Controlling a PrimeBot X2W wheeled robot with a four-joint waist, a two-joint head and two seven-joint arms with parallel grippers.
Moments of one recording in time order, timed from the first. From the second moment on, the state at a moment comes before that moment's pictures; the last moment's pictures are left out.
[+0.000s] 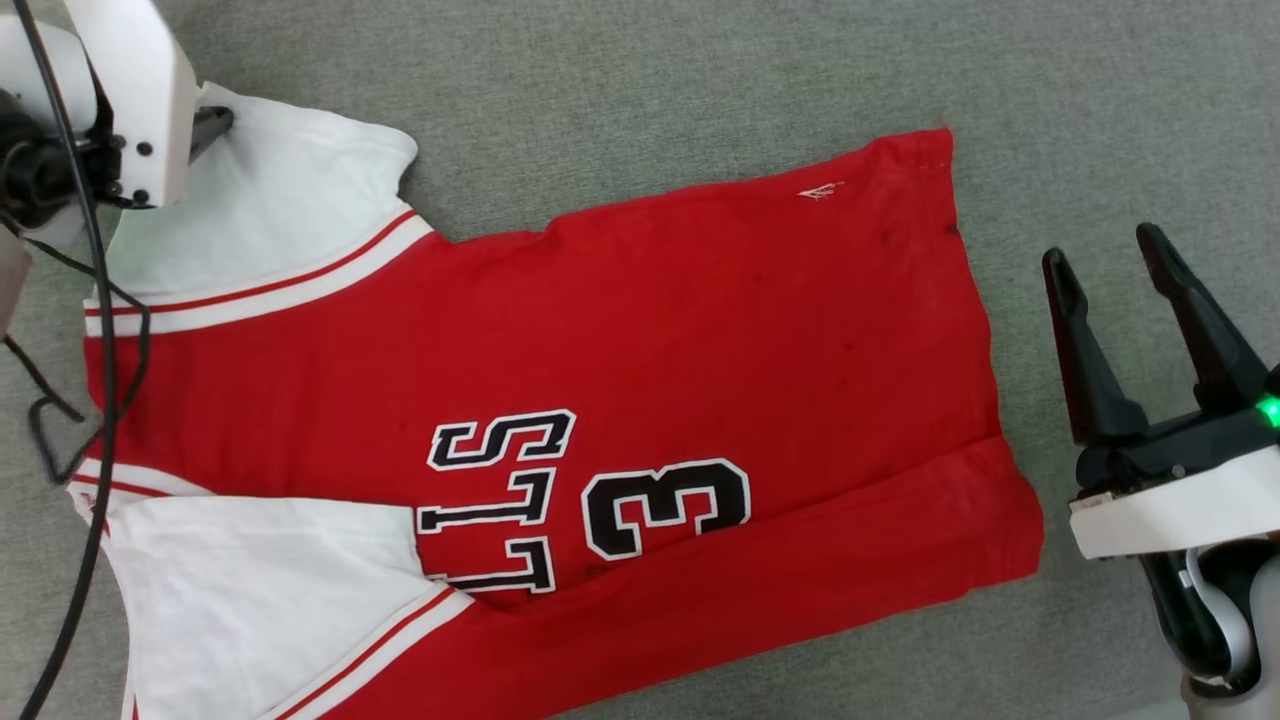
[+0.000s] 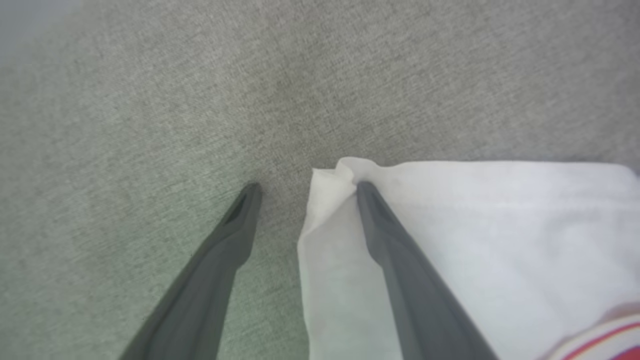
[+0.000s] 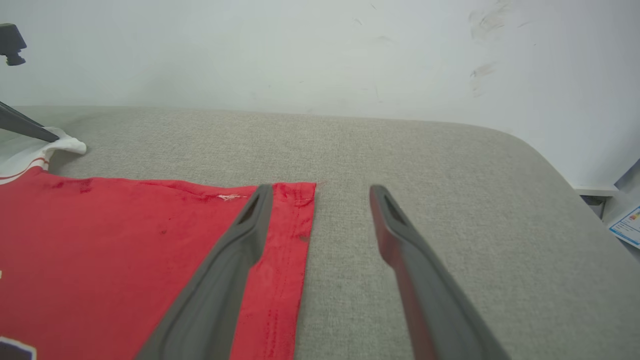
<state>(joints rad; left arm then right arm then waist) -1.27 0.68 -0.85 0.71 -0.87 -0.11 0.81 -0.21 -0.24 0.05 -0.18 0.30 0.13 -0.05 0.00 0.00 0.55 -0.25</state>
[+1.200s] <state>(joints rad) -1.23 0.60 -0.95 0.42 -0.82 -0.13 0.43 -0.77 -0.68 0.39 0.22 0.65 0.13 0.88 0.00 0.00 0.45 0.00</state>
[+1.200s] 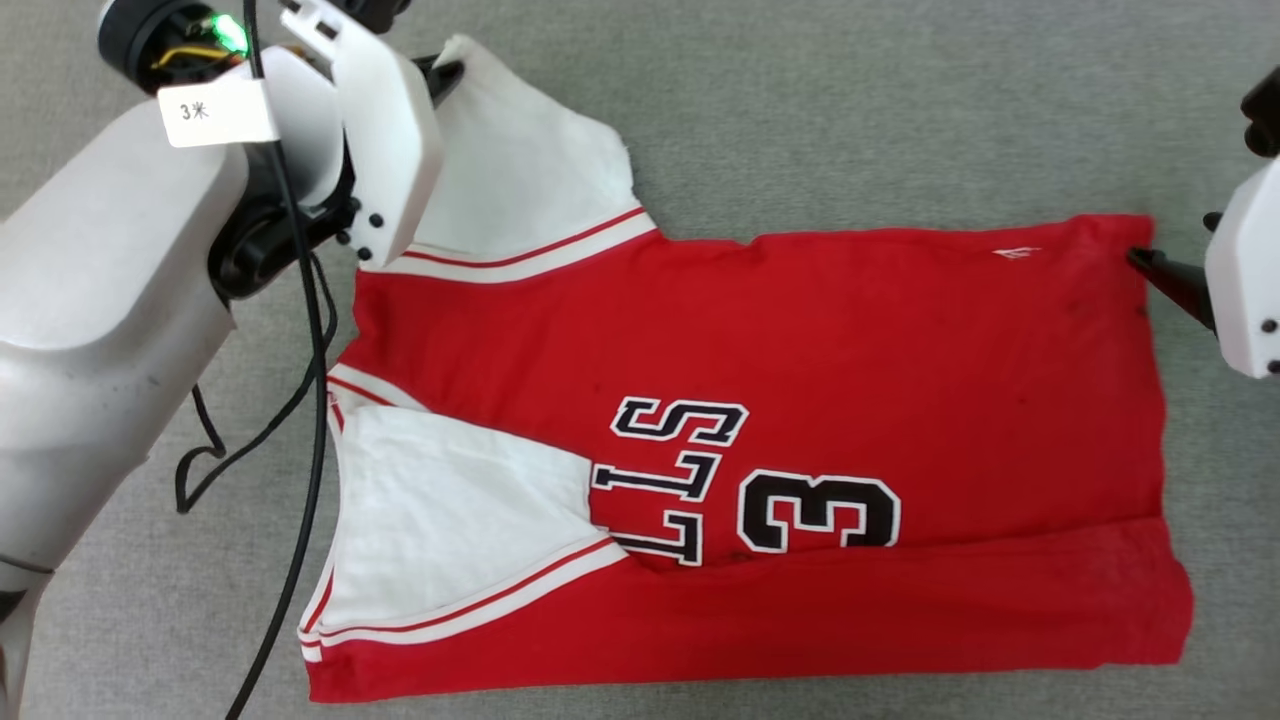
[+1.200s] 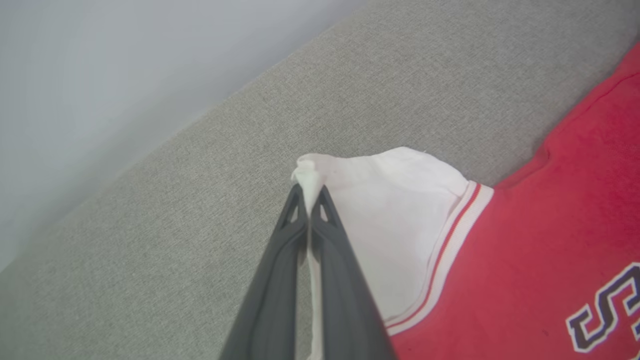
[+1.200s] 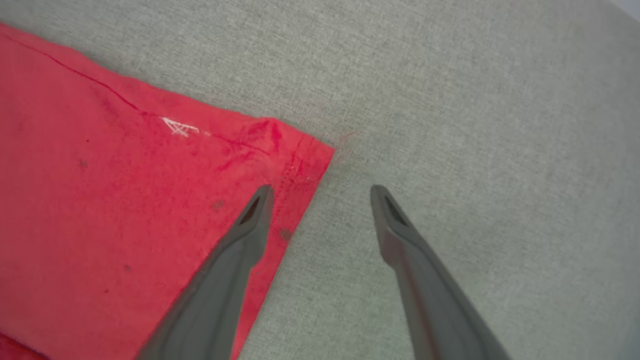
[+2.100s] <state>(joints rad) -1.22 0.60 -0.99 0.47 -0.85 -0.13 0.36 -0.87 -0.66 0.64 0.50 0.71 0.13 0.56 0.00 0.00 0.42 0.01</state>
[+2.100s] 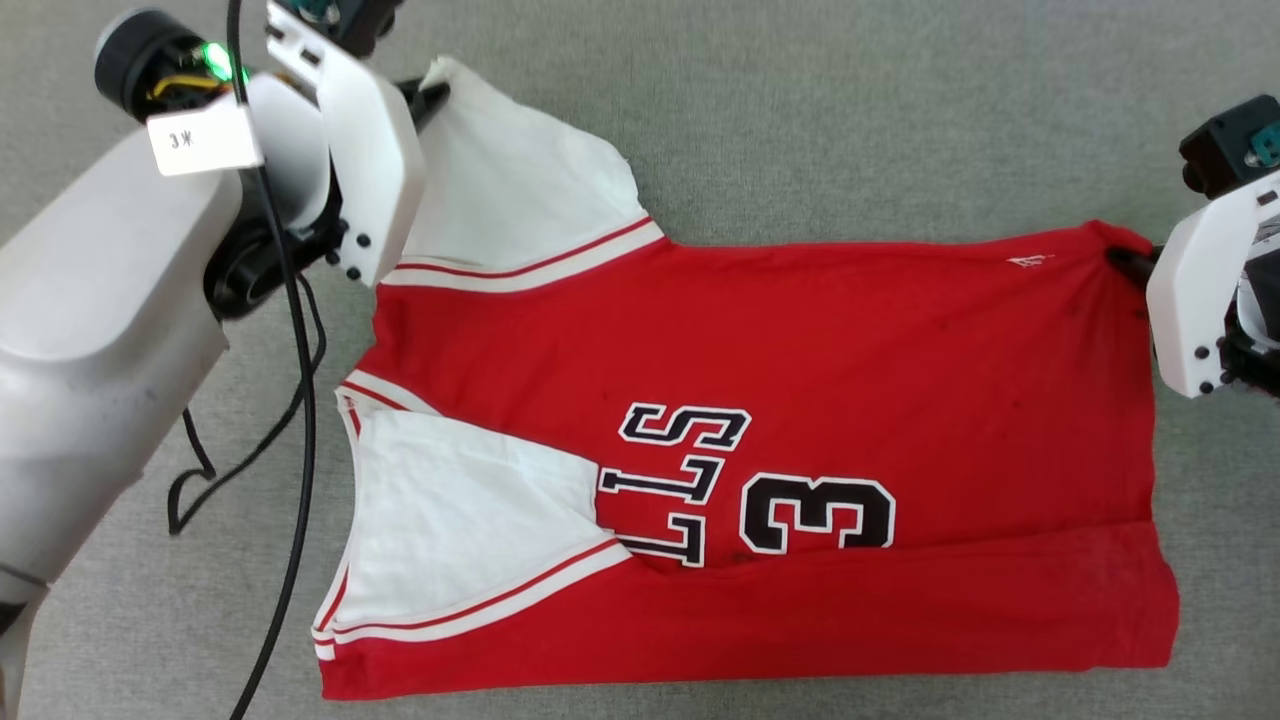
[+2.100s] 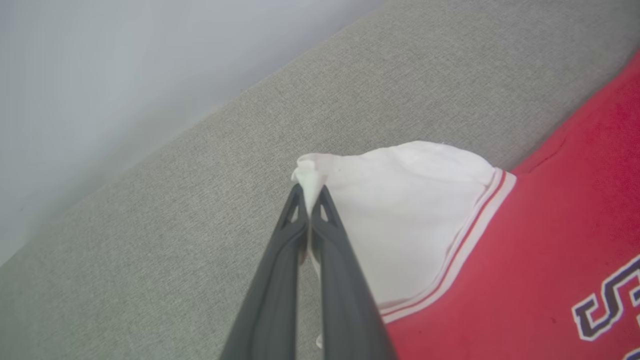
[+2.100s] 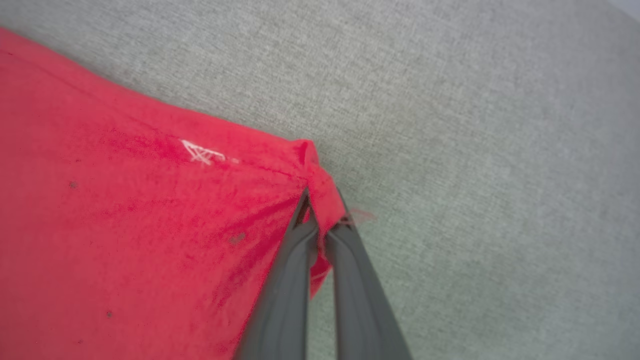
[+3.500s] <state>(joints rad) -0.43 0.85 -1.07 0.06 -1.09 0.14 0.18 -0.12 -0.67 0.41 0.21 0.75 0.13 0.38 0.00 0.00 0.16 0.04</state>
